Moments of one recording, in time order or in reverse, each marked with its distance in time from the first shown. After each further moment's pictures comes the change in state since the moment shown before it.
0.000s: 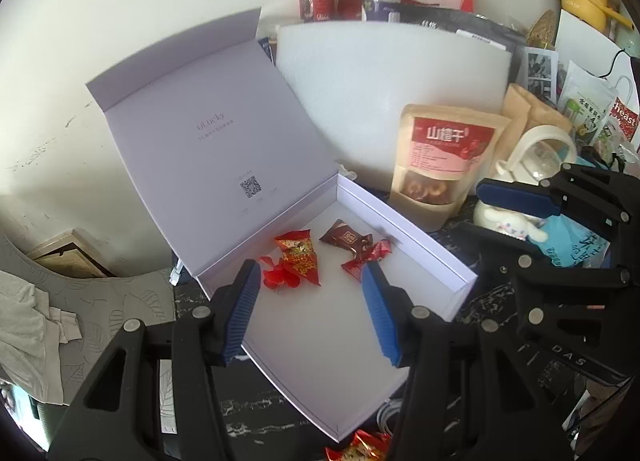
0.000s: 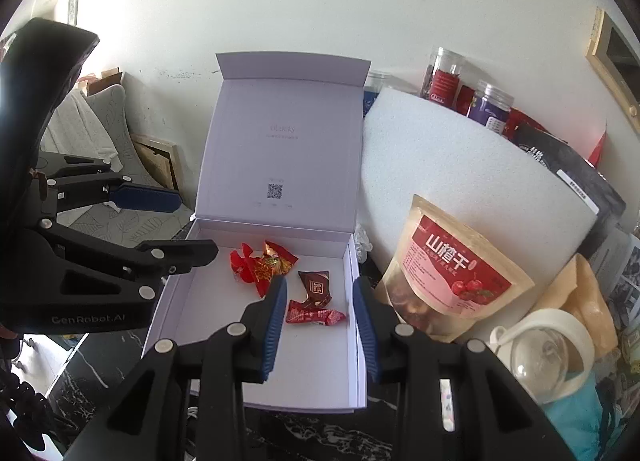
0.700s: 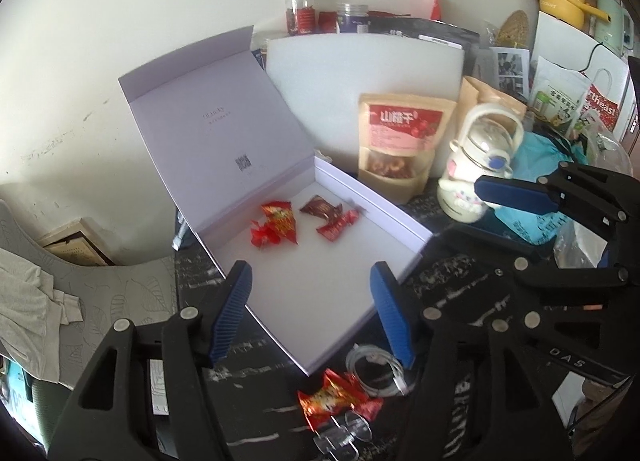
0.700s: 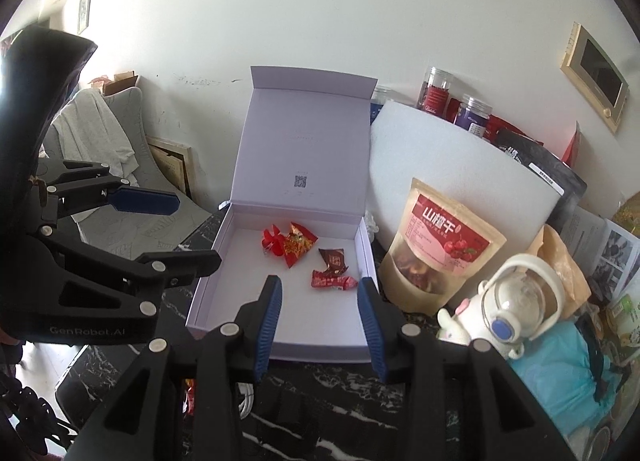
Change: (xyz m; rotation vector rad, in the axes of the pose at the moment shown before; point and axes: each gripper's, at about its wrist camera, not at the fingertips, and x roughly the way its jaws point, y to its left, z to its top) left arm -0.064 -0.028 -0.059 0.001 -0.041 -0.015; right arm -0.070 0.036 -0.035 -0.006 -0.034 -0.016
